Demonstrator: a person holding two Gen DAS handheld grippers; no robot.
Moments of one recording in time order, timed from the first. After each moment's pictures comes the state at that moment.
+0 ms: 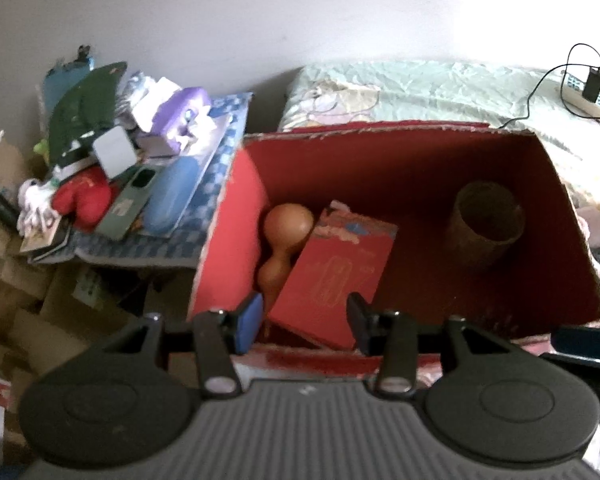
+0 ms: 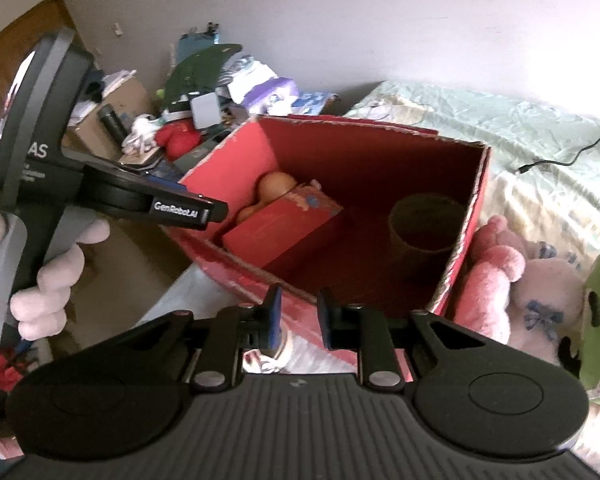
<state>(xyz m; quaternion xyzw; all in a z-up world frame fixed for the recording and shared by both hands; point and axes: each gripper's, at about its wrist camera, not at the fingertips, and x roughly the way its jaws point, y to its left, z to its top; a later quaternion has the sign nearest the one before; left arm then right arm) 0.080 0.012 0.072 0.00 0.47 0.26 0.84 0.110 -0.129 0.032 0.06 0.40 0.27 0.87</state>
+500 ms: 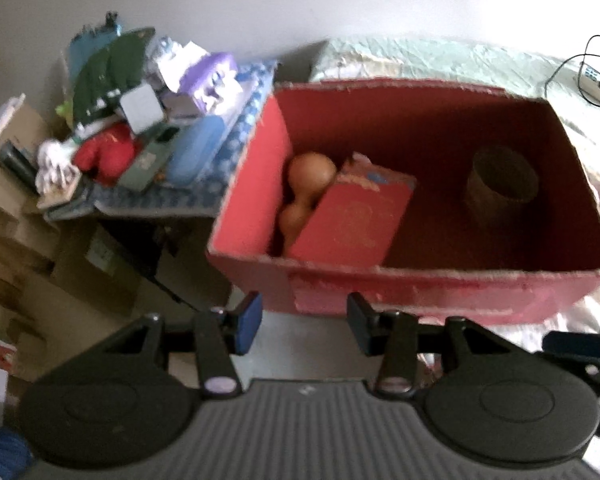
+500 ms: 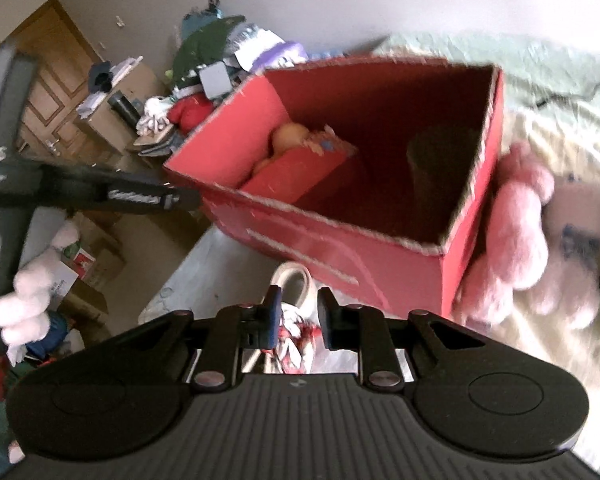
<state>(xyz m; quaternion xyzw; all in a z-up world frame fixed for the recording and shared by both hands) 0.042 0.005 0.059 -0.03 0.49 0.29 0.82 0.099 -0.136 -0.006 0.11 0.45 0.28 0.84</state>
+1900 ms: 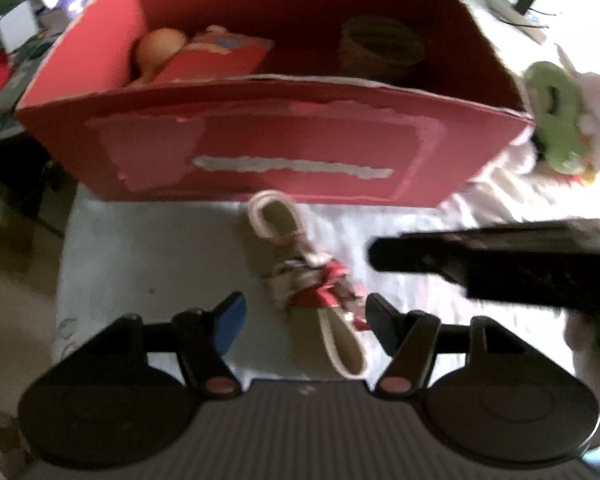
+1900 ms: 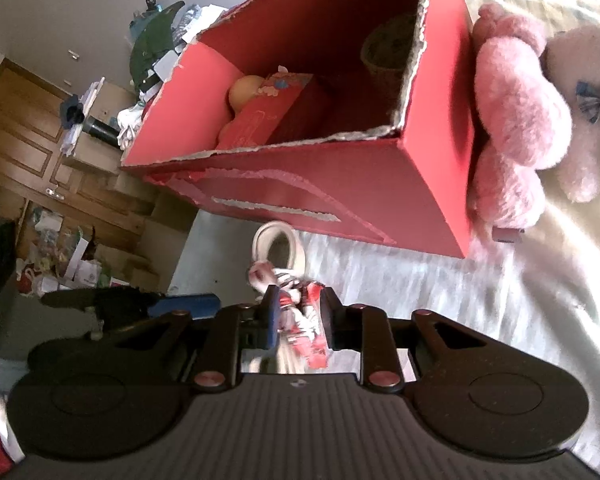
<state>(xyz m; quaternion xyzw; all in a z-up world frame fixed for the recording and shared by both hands) 0.043 -0.049 -0.009 -0.12 0.57 0.14 0.80 0.116 -0.151 -0.050 0.23 0.52 0.26 0.78</state>
